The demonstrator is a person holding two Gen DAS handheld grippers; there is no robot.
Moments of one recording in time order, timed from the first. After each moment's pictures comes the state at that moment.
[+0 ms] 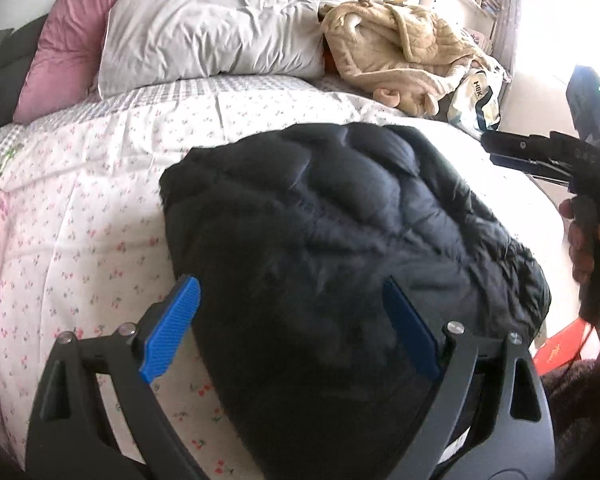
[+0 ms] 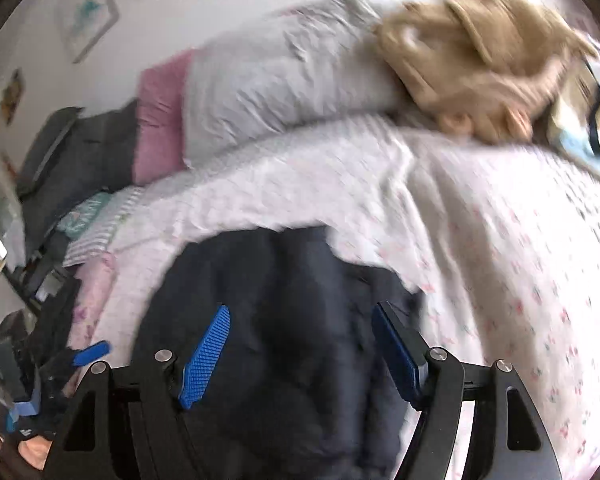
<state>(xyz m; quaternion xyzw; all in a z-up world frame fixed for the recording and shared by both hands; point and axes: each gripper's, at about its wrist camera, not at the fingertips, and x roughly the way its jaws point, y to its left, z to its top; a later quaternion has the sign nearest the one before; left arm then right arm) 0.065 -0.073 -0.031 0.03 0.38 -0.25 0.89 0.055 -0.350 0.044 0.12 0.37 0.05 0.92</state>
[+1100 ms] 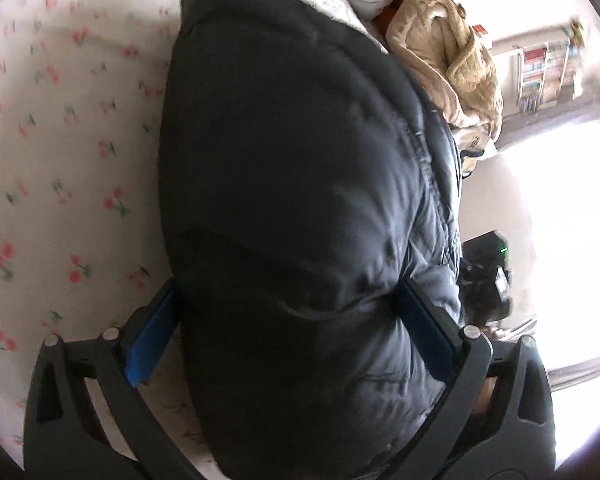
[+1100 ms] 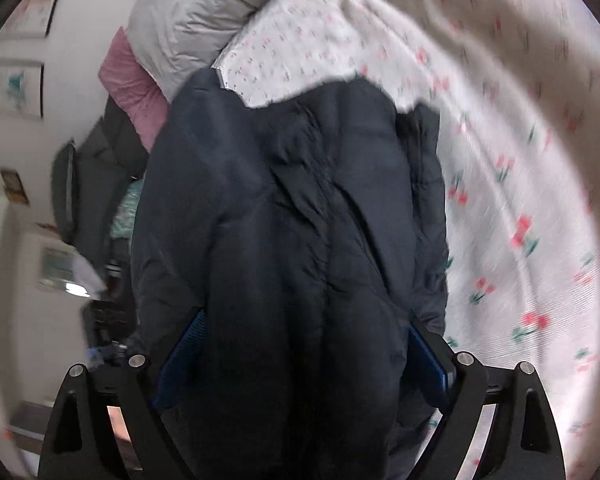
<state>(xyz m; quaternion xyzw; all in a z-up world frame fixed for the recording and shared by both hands) 0.123 -0.016 -0.138 -0.27 0.59 -0.30 0.70 0.086 -0.442 -0.117 0.41 0.53 0.15 0.73</state>
